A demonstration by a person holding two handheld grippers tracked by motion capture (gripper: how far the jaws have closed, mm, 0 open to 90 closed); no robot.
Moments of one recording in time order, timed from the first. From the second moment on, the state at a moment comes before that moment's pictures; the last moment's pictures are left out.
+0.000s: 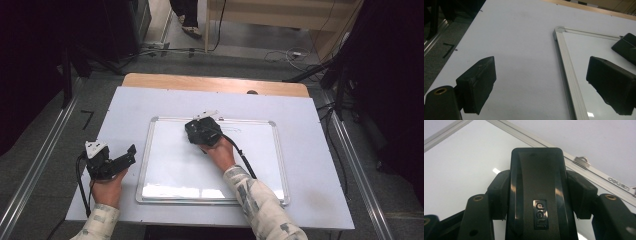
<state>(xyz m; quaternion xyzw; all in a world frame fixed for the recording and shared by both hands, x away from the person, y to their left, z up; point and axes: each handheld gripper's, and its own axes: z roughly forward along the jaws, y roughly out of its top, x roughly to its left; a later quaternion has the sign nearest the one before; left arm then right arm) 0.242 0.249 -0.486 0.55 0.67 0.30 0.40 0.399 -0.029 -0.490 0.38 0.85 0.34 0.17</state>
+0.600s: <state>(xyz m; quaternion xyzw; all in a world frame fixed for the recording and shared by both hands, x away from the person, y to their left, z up) 0.241 0.250 -0.486 0.55 0.67 0.30 0.40 0.402 -0.056 -0.490 0.40 0.84 0.33 0.17</state>
